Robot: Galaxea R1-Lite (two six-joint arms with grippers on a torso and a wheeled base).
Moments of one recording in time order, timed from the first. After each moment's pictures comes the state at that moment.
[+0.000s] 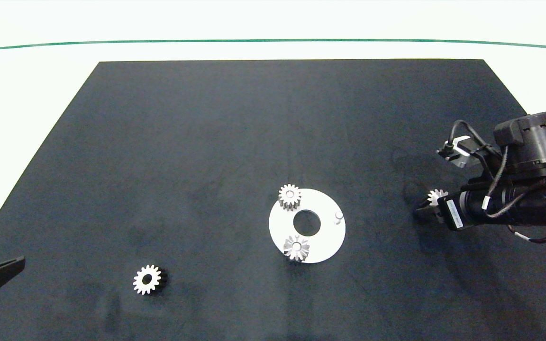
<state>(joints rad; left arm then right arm) 0.01 0.79 -0.83 0.46 0.02 0.08 0.20 1.61 -1.03 0.13 -0.11 -0.15</state>
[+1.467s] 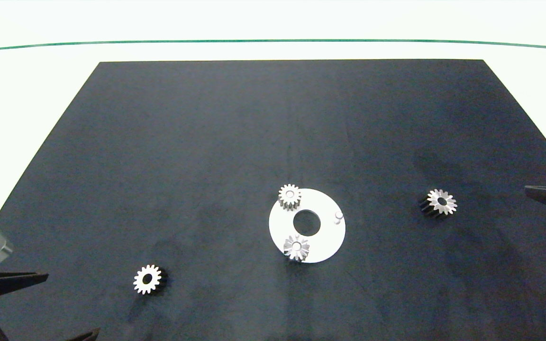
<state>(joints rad) -0.35 0.90 -0.71 0.46 0.00 0.23 0.16 1.10 -1.04 0.36 -0.18 -0.15</state>
